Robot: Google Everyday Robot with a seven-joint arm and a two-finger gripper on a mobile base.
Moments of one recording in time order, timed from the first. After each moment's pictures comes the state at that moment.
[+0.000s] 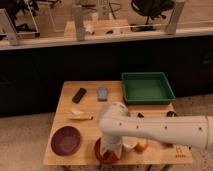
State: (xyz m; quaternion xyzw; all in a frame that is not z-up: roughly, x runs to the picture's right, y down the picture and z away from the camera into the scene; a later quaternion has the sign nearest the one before) arm 0.013 0.297 0.685 -0.31 -0.29 -0.58 0.70
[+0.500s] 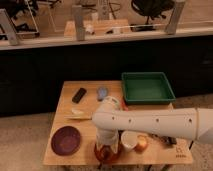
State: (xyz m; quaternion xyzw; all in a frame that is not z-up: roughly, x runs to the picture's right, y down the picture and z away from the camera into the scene) arm 0.010 0.286 0.688 -0.32 -0.27 -0.57 0.70
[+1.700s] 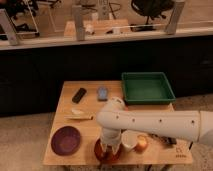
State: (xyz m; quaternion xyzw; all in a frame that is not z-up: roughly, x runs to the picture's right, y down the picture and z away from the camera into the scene) arm 0.021 0.294 0.694 -0.34 -0.28 -0.55 0.71
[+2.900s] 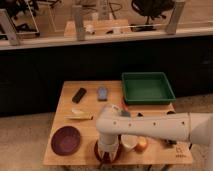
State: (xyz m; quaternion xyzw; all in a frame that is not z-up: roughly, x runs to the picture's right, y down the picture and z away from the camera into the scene) arm 0.005 0.337 0.713 -0.35 -0.31 -0.54 0.70
